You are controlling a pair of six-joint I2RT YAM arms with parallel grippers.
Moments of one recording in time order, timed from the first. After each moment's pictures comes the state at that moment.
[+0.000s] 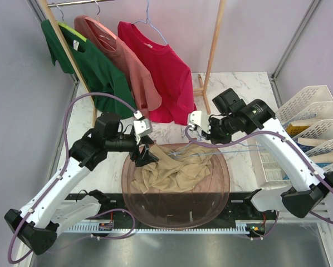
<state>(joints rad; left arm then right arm) -0.57 0.92 0.99 -0.63 0.69 0.27 0.60 1.33 1.55 -1.35 -0.25 -0.76</state>
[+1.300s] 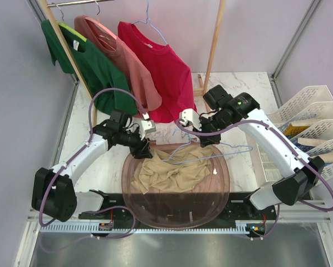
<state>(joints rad) -0.36 1.28 0.89 -0.63 0.77 0.58 0.60 1.48 1.59 -1.34 -0.48 -0.78</state>
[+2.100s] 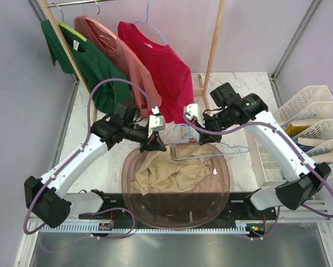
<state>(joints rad) -0.54 1.23 1.09 -0.67 0.91 0.54 0.55 1.43 1.57 -1.29 -0.59 -0.76</state>
